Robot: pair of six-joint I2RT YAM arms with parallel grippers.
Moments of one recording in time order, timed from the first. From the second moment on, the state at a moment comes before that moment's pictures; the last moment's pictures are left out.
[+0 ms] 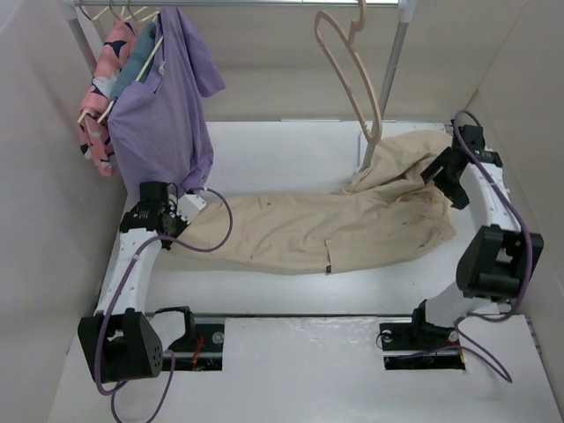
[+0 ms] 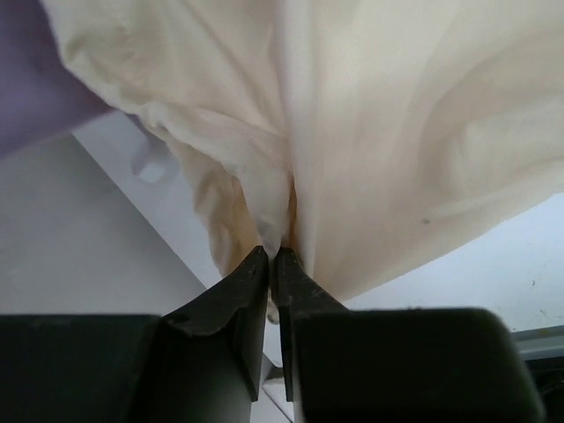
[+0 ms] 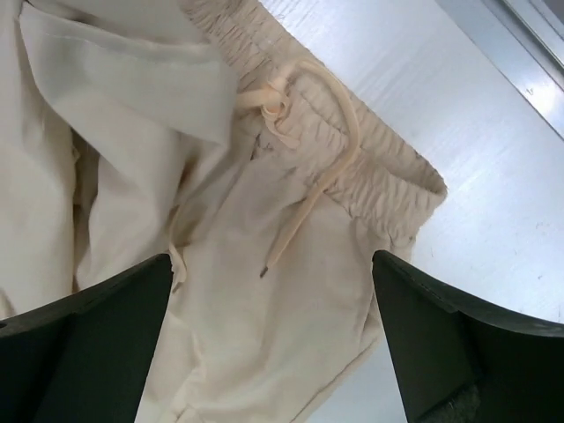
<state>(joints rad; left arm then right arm) 0.08 1.10 0.86 -0.83 -0.03 0.83 -0.19 1.65 1.42 -0.86 0.27 0.61</state>
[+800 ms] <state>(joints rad) 0.05 1.06 0.72 -0.92 -0.30 0.80 -0.48 1.63 1.00 -0.71 0.09 0.70</state>
